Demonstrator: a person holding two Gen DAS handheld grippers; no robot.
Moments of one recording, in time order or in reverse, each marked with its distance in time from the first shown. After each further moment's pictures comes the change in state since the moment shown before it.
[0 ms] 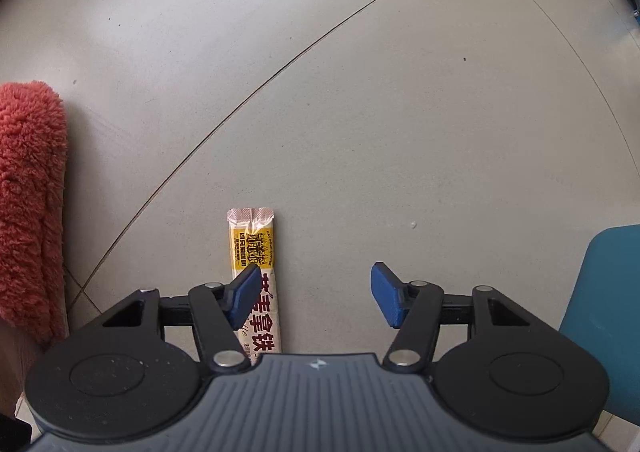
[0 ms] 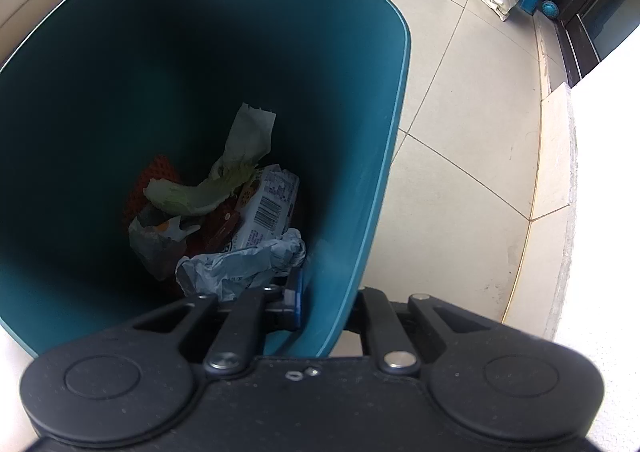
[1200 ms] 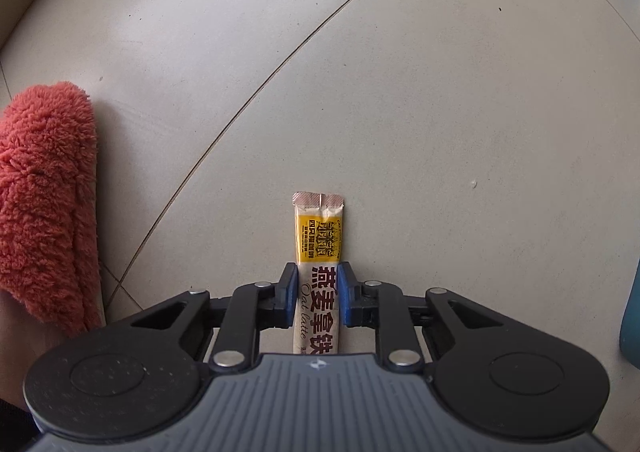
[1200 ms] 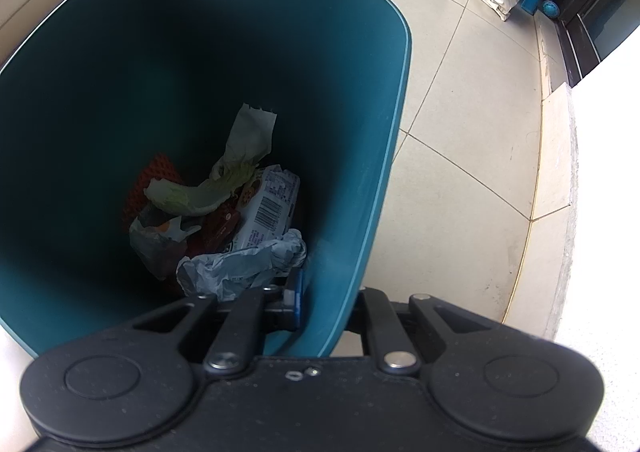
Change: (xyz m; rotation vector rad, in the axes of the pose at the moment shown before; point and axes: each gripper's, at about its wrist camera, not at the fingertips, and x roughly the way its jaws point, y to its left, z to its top) left arm 0.014 -0.013 -0.014 0.093 0.016 0.186; right arm 0.001 0.000 0.000 0.004 -0.002 0.001
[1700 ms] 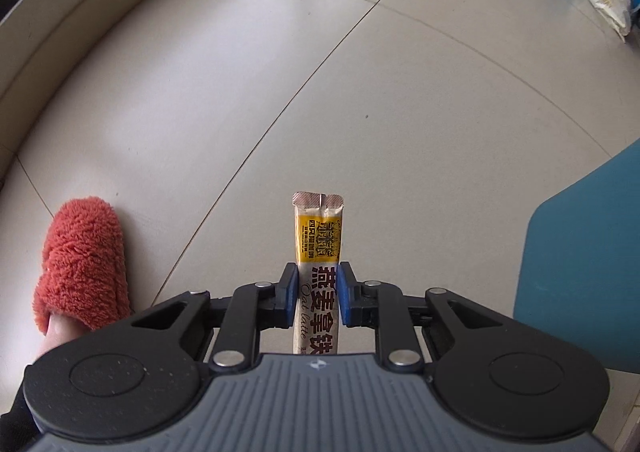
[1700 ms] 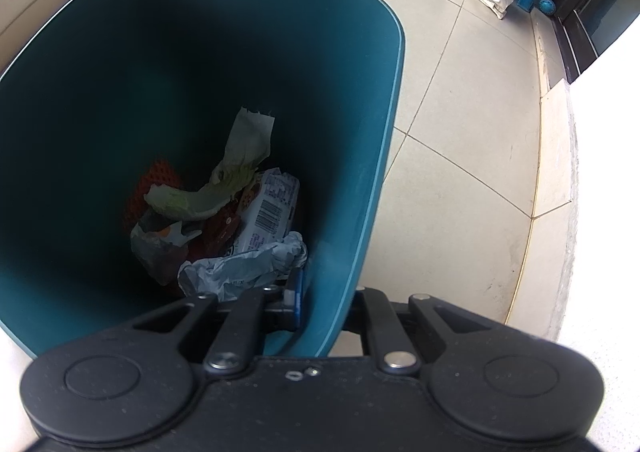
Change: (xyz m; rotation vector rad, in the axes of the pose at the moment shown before) left arm -0.165 -0.056 -0.011 0.133 -0.250 -0.074; right arm -0.003 -0.003 0.000 0.014 -0.007 0.005
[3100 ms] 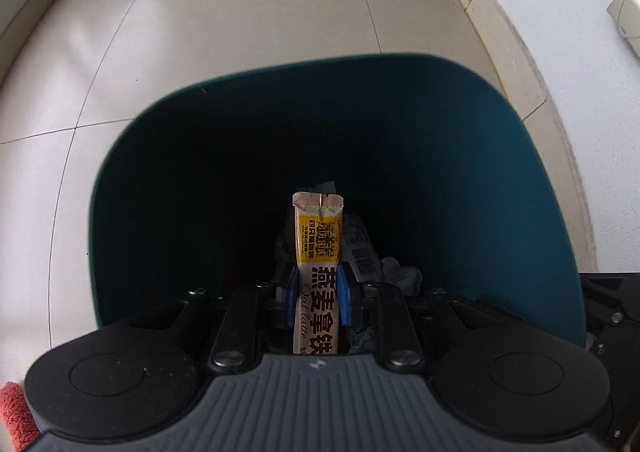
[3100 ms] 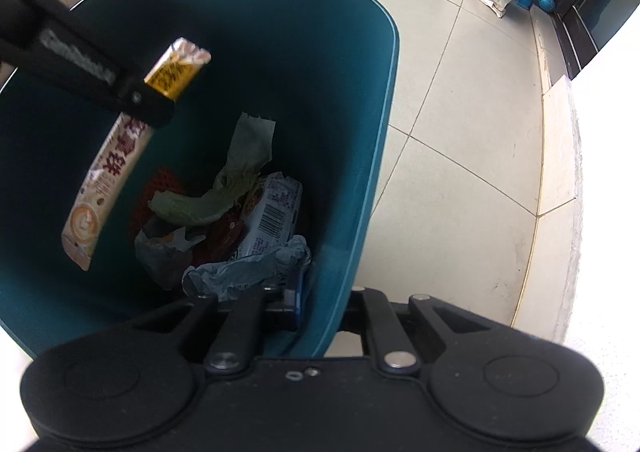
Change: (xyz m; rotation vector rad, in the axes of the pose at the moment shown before) left arm -0.041 -0.303 0.021 0.535 0.042 -0.242; right arm -0.008 -0.001 0.004 0.019 -0.013 0.019
